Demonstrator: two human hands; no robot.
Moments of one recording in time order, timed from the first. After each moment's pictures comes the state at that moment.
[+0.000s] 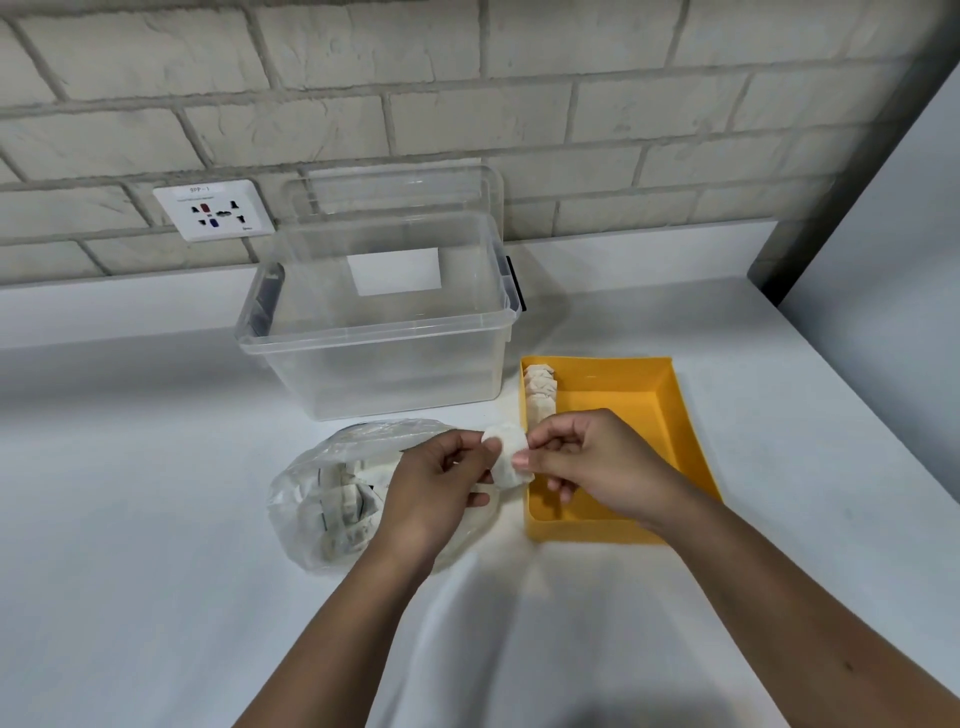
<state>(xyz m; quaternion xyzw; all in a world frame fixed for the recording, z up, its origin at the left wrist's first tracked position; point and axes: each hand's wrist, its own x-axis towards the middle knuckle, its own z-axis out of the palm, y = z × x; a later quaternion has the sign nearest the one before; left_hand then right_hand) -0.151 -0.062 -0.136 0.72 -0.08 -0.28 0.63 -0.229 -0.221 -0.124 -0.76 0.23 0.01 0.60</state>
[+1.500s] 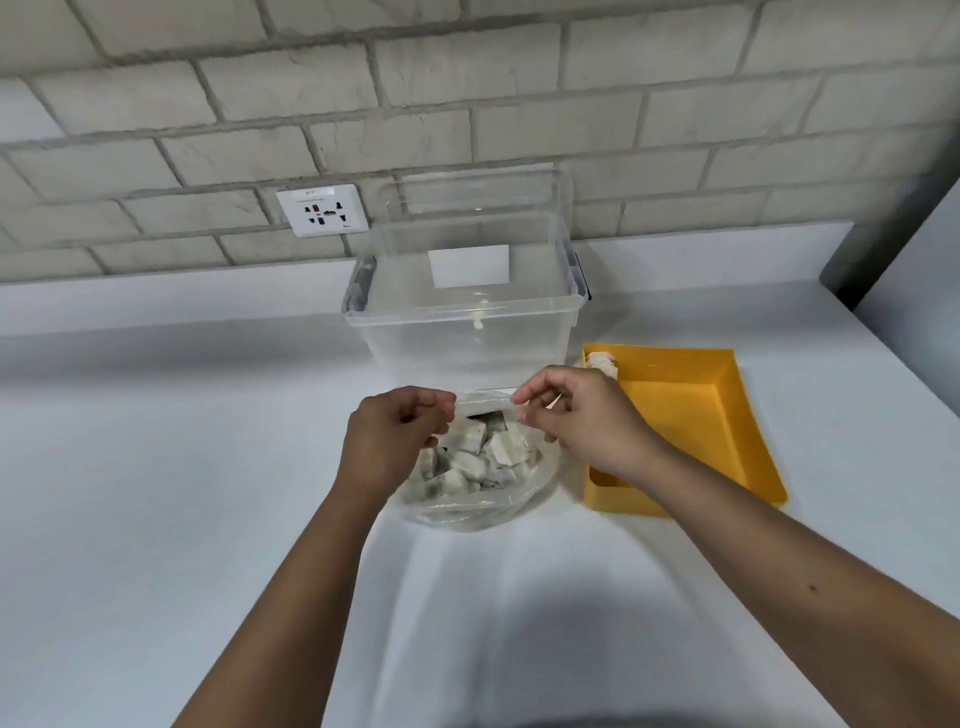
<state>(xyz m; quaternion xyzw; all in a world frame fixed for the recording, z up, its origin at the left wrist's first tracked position) -0.106 0.028 -0.125 0.79 -0.10 -0.14 0.58 -0.197 -0.170 -0.117 -0.84 0.12 -0.09 0.52</state>
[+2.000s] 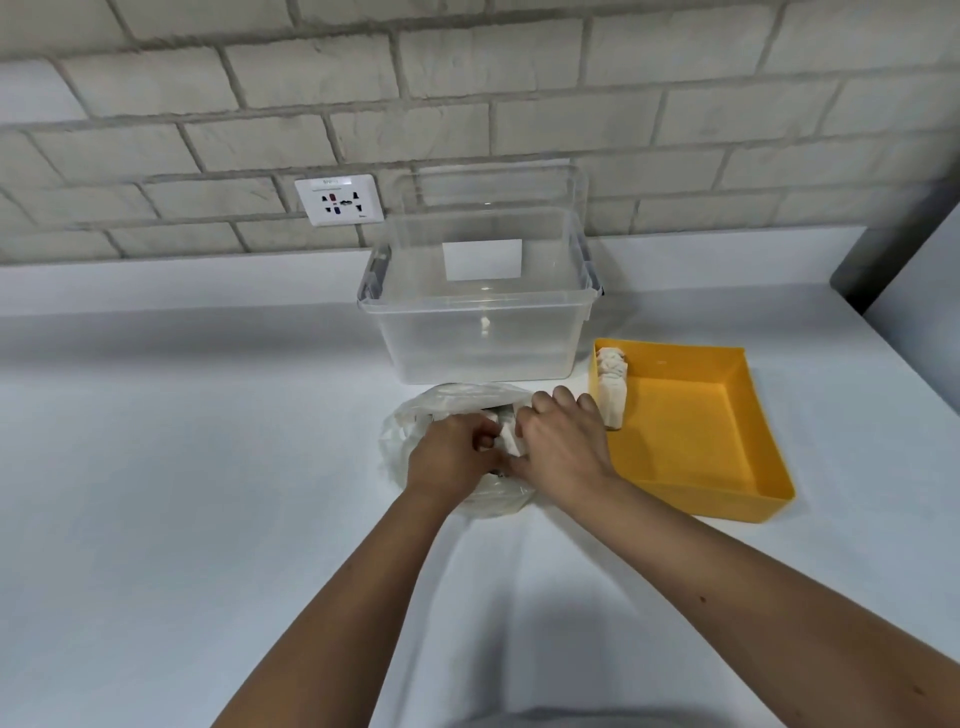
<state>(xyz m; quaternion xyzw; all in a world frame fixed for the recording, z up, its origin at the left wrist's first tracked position) -0.119 -0.004 -0.174 0.90 -0.19 -0.17 0.35 -0.184 -0.130 -0.162 -0.99 0.10 -0.05 -0.02</state>
